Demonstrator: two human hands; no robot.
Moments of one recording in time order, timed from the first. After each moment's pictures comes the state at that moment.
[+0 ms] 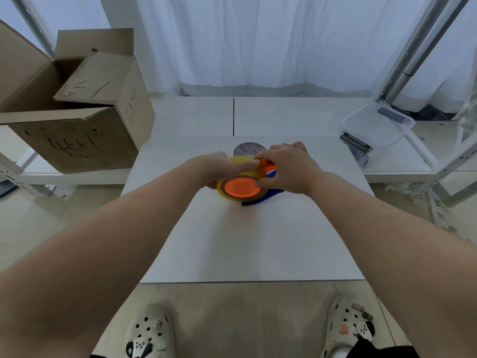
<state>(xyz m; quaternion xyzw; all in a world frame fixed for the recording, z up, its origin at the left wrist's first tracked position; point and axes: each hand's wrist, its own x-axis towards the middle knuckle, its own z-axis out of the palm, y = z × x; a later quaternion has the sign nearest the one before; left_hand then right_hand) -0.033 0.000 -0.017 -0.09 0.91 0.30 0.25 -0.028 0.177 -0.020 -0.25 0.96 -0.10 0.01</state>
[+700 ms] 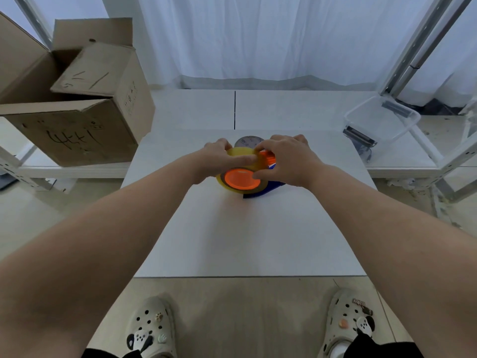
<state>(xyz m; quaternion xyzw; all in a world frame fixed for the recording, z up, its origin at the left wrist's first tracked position) -0.037 -0.014 -0.030 -0.05 0.89 0.40 0.21 -0.030 0.171 -0.019 -0.24 0.97 -0.11 0.01</state>
